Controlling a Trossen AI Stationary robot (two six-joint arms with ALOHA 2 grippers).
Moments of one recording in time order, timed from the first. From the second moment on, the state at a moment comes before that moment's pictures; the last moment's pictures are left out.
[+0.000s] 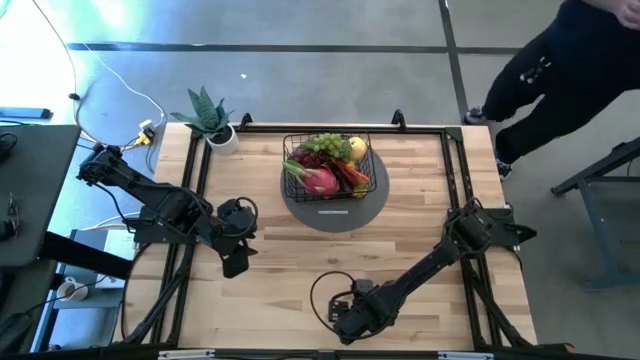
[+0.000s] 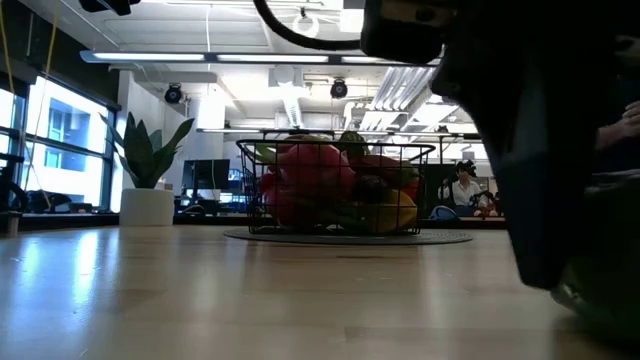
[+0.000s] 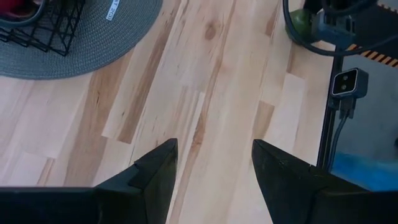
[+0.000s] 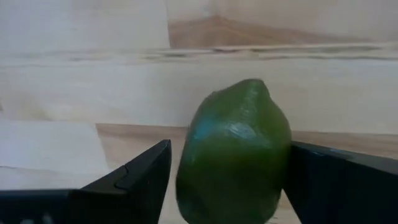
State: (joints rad) left arm -0.39 1.21 1.20 -1.05 -0.22 -0.78; right arm 0.65 2.18 1.64 -0.77 0.04 2.25
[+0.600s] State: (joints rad) left arm -0.39 1.21 1.20 -1.05 -0.22 -0.62; right arm 0.62 2.15 1.64 -0.76 0.10 2.18
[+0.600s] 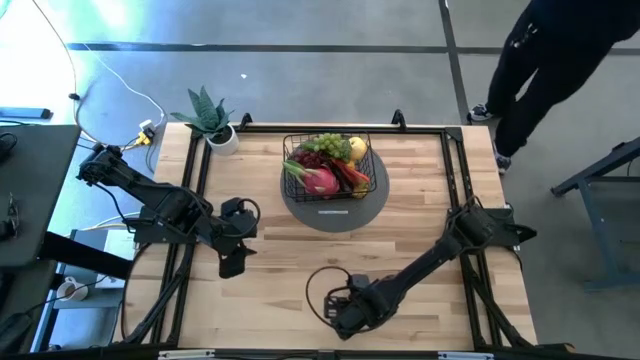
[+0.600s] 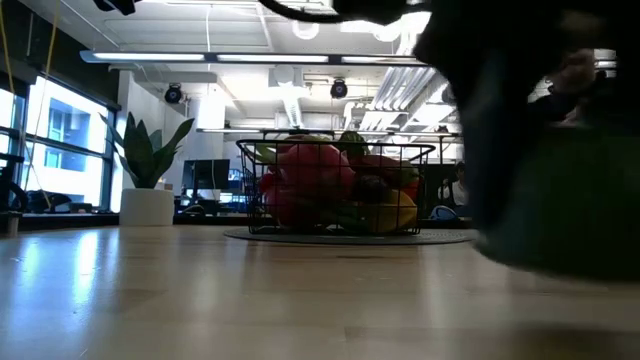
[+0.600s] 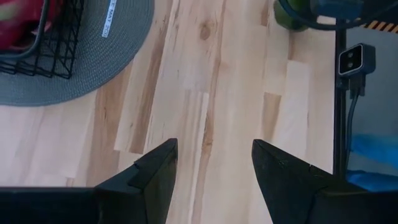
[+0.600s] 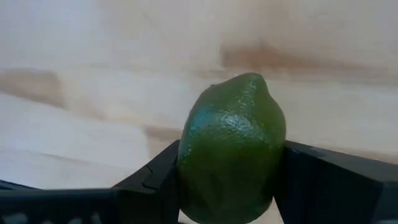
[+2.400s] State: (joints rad) left arm 0.20 1.21 1.35 -1.05 -0.30 -0.31; right arm -0.34 1.74 1.64 -1.11 0.14 0.47
